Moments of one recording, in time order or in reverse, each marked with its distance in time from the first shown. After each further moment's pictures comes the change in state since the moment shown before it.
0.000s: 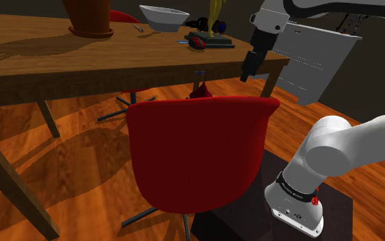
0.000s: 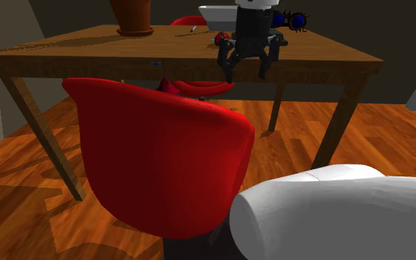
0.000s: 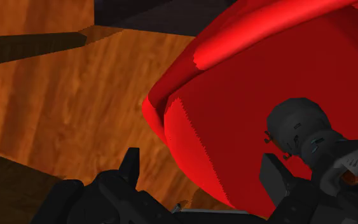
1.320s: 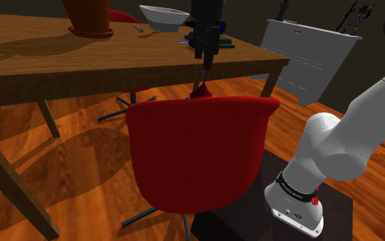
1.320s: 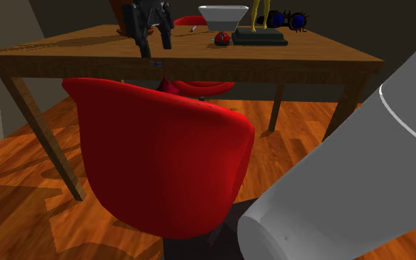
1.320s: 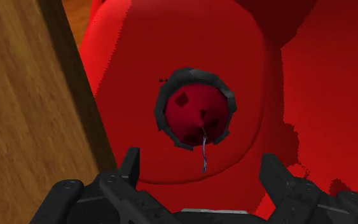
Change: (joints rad) arm 0.314 0.507 0.173 0.584 0.043 -0.229 -0.419
